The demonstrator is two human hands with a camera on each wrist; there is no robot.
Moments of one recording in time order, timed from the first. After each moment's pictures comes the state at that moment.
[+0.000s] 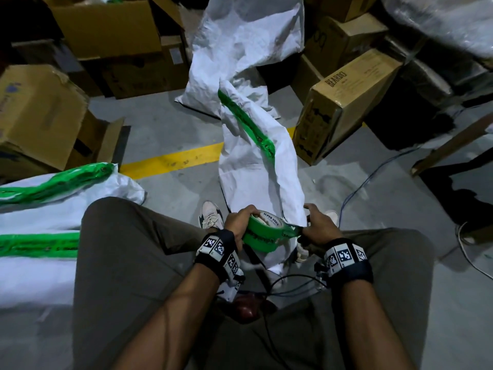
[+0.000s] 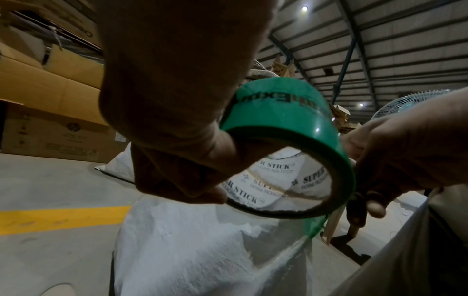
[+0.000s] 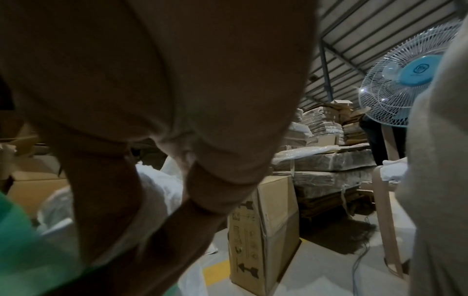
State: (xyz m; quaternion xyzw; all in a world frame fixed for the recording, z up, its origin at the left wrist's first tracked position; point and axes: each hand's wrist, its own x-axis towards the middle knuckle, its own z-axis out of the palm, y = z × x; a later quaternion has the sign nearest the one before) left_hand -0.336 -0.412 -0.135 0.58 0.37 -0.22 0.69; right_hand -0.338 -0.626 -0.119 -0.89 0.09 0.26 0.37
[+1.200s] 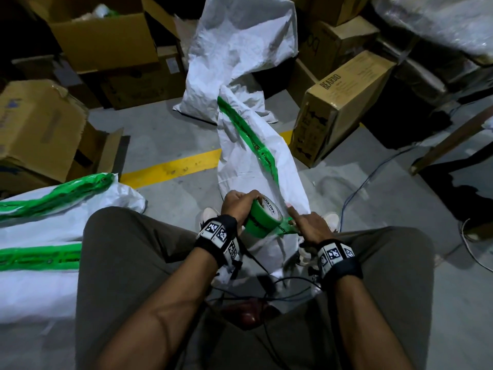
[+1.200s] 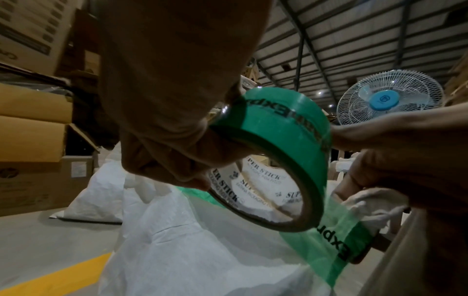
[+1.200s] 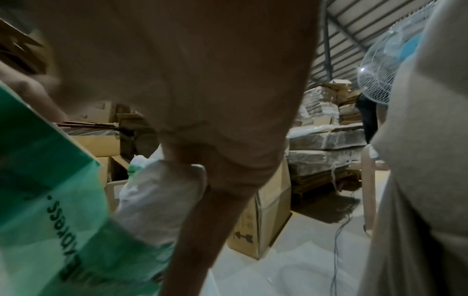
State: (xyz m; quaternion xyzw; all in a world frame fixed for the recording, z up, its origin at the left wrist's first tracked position) left_hand -0.302 -0.415 -0.093 0.68 0.31 -0.13 0.65; right_hand -0.333 -0.604 -0.117 -0.89 0.15 0.25 0.35
